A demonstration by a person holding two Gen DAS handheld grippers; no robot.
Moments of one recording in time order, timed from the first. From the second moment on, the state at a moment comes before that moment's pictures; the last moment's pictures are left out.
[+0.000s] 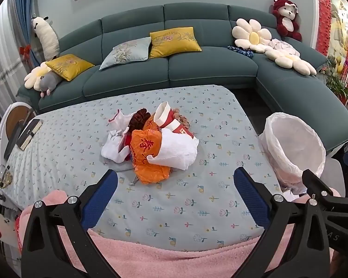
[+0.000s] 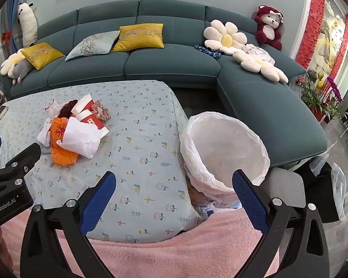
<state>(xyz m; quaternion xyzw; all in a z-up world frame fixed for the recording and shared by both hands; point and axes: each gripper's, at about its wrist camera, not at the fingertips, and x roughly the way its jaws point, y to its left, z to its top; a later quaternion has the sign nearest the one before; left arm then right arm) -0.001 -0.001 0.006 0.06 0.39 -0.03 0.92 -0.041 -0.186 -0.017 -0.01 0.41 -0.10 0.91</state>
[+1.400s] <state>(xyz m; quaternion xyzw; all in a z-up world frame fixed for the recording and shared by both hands) -0.007 0.024 0.010 0.03 0.39 -0.03 0.92 -0.039 -0.168 -0.009 -0.02 0.40 -0.10 0.91</state>
